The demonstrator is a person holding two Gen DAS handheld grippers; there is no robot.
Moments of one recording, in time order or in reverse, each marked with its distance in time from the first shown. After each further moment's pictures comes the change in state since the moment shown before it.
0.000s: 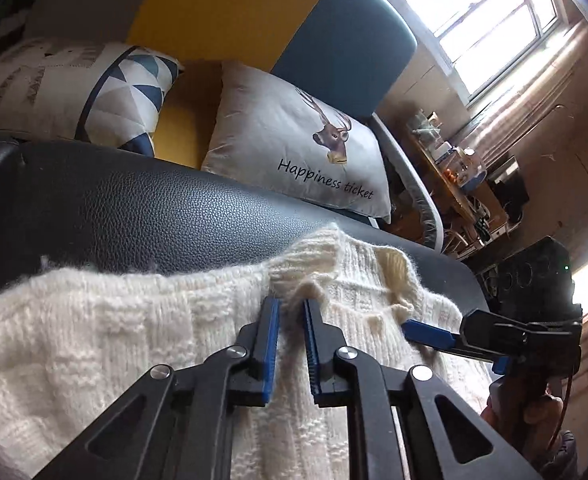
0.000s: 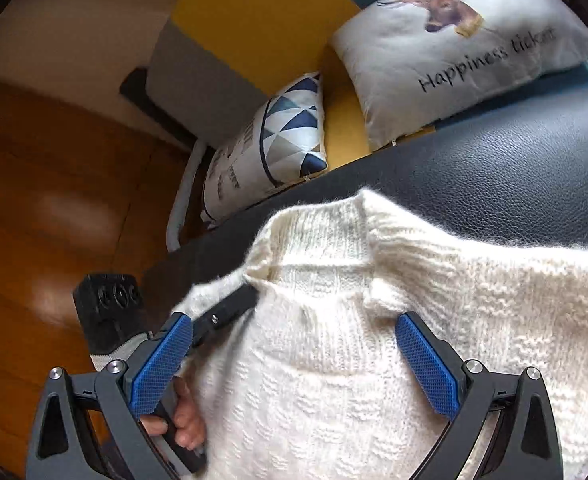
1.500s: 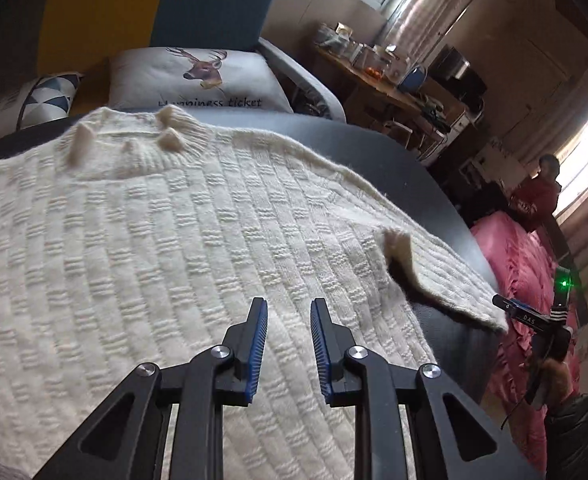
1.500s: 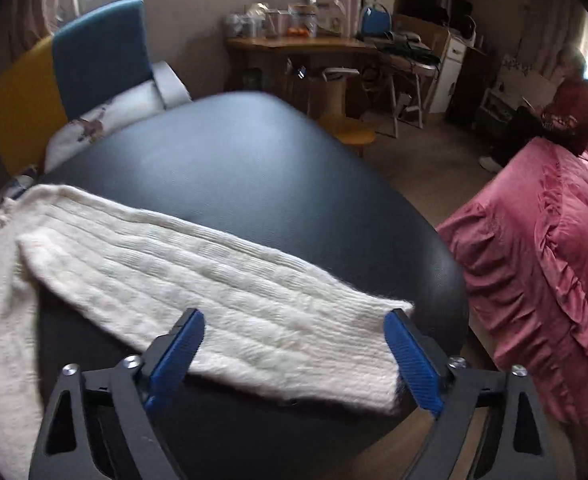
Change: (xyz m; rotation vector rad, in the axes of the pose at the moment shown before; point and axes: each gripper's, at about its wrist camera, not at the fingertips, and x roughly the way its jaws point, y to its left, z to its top) left arm -0.028 -0.199 -0.186 0.335 0.171 0.004; right arm -0.394 -0.146 -0.287 0.187 -0.363 -1.053
